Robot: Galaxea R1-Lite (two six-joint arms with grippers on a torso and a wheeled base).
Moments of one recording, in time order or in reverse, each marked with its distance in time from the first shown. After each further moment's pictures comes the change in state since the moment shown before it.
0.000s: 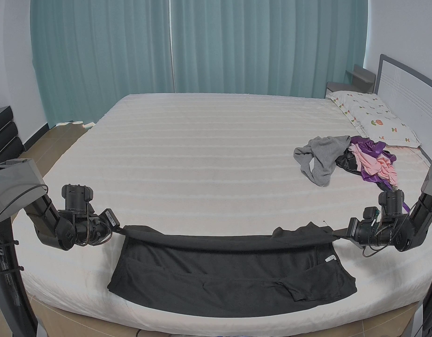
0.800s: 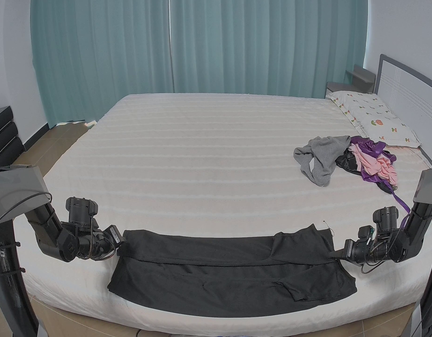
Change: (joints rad) left arm -0.041 -0.004 0.114 0.001 0.001 0.023; right arm 0.000 0.087 0.081 0.002 -0.011 -0.119
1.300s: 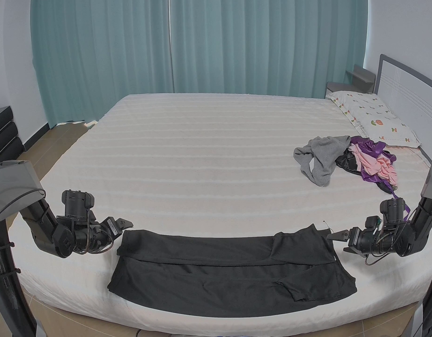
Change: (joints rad) left arm 0.003 -0.055 -0.007 0.001 0.000 -0.009; right arm -0.027 -0.061 -0.021 -0.003 0.003 0.082
